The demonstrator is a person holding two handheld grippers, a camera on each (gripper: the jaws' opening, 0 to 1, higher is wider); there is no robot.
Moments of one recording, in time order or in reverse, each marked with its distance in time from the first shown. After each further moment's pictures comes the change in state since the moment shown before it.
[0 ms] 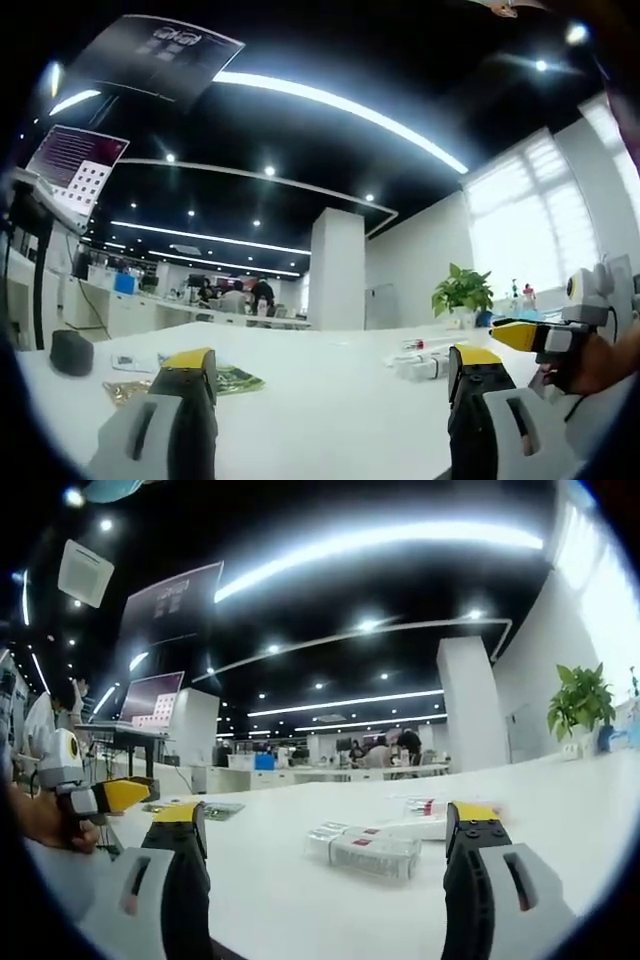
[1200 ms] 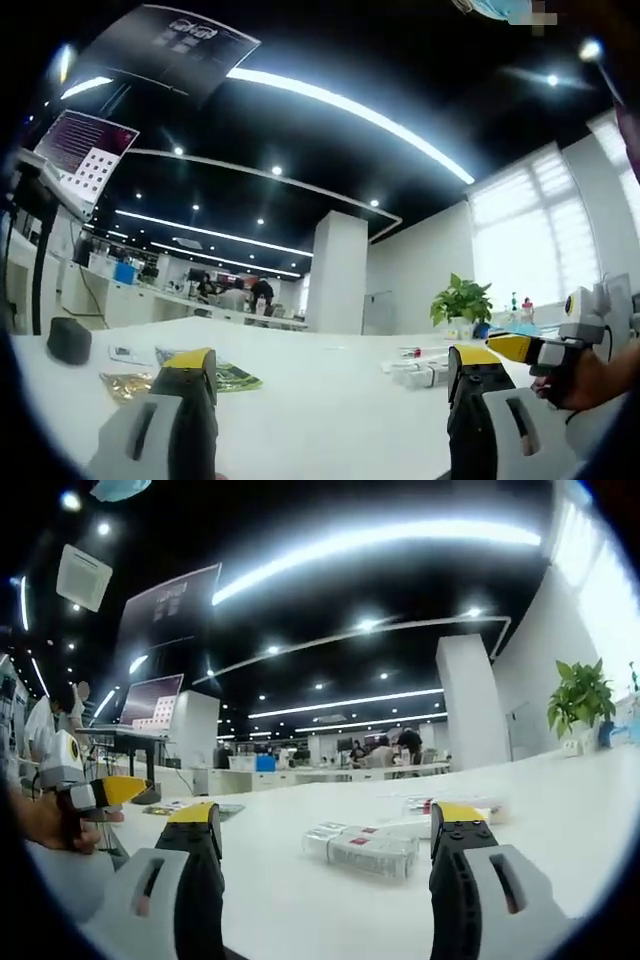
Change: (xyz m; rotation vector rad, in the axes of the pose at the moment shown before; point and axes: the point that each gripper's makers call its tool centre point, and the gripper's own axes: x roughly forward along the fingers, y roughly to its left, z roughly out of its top) left arm -0.002 0.000 0.006 -0.058 -0.028 0.002; right arm -0.002 -0.005 -0.002 0.020 0.000 0.000
